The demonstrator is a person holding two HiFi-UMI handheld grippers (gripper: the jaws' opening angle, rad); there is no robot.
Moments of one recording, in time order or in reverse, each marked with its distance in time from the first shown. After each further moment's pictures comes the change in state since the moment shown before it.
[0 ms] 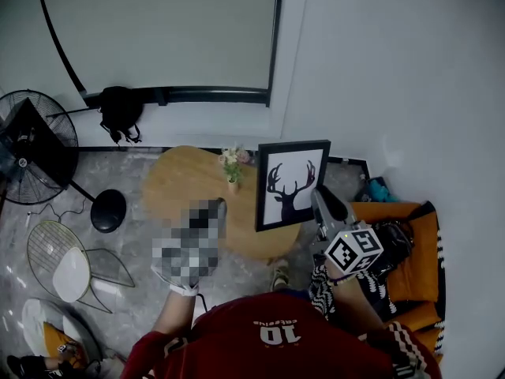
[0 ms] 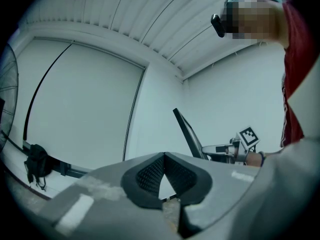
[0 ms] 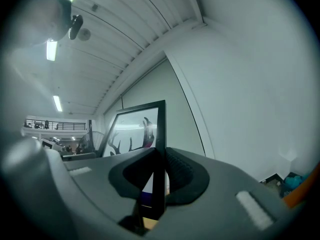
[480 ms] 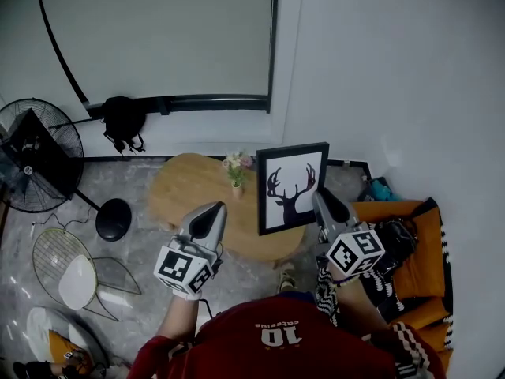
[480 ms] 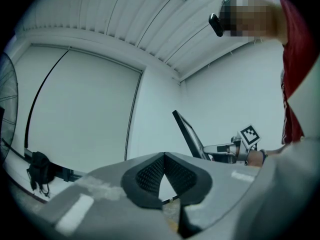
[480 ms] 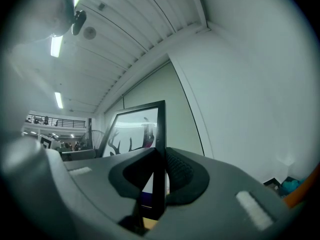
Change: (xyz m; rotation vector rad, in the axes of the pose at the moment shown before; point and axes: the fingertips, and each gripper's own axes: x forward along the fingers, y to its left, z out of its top) left arm -0.014 -0.003 0.017 0.045 -0.013 0.008; right arm -0.010 0.015 0.009 -0.036 -0.013 -0.008
